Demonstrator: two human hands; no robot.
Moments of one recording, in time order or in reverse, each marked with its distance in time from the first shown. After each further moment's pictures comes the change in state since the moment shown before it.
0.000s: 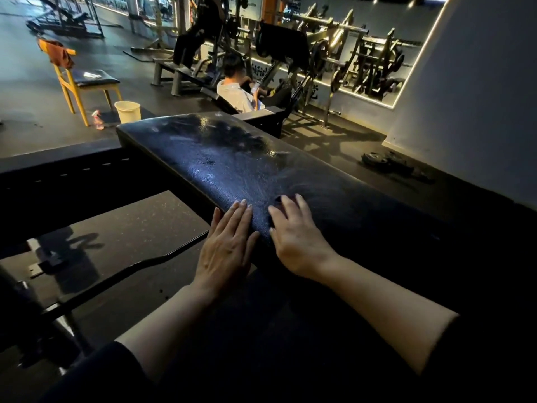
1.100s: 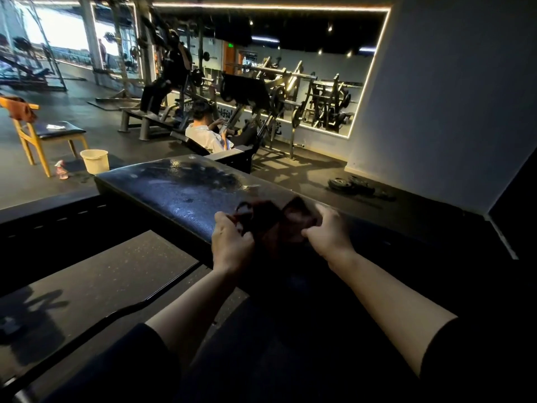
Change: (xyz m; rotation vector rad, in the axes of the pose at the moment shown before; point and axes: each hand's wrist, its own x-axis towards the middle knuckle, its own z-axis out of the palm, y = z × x) left_hand 0.057 0.061 -0.046 -0.672 0.010 -0.564; right_hand -0.027 0.049 -0.058 0.722 0.419 0.503
